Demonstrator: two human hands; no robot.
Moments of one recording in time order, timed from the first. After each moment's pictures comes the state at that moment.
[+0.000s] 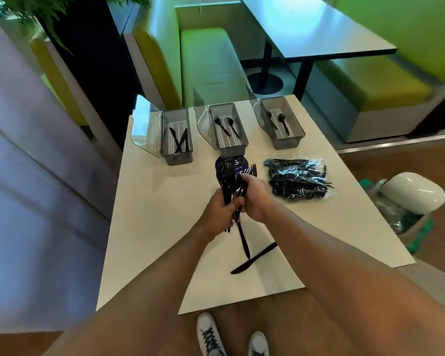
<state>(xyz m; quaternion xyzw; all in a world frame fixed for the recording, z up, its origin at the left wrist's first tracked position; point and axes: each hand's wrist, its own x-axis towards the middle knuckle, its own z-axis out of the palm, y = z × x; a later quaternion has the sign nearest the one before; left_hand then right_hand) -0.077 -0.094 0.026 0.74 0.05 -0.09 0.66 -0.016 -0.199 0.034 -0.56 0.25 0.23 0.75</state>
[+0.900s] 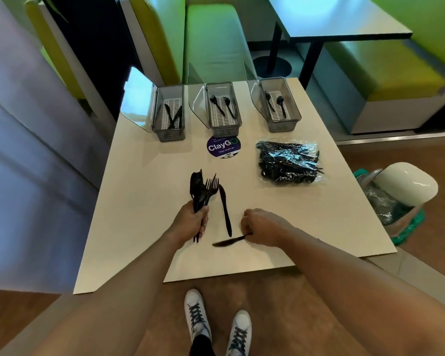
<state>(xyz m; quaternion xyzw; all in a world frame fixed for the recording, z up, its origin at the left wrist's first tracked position) -0.133 -0.081 -0.041 0.73 0.20 -0.15 0.64 -0.080 -0.308 -0.035 -0.90 -0.35 0.24 0.09</state>
